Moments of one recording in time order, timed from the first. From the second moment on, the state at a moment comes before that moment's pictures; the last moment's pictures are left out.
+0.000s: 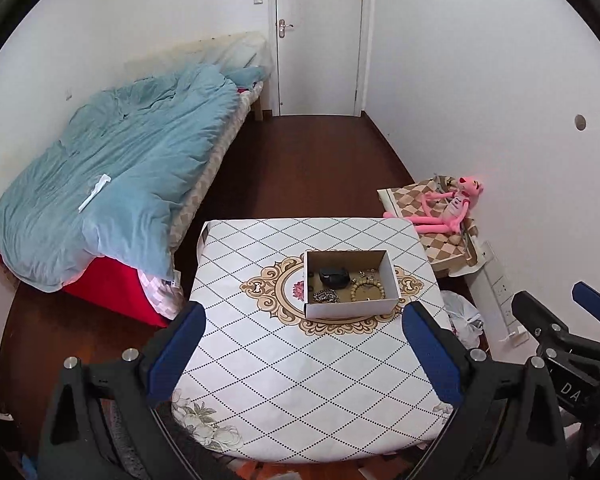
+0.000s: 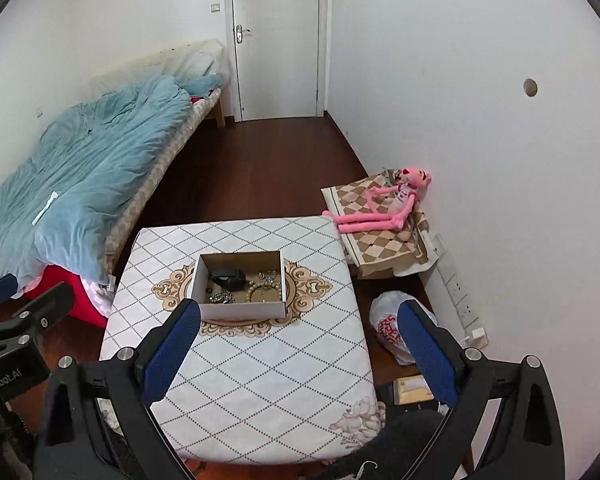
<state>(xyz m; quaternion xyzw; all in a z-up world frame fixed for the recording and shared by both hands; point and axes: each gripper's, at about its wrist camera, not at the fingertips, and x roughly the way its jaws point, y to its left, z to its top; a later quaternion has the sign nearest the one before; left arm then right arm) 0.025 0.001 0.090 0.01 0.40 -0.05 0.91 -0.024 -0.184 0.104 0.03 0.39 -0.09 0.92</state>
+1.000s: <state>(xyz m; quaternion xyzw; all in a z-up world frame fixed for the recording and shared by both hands) 0.111 -0.006 0.048 0.02 0.47 -0.03 0.88 0.079 -0.194 0.061 0.02 0.46 -0.08 0.88</state>
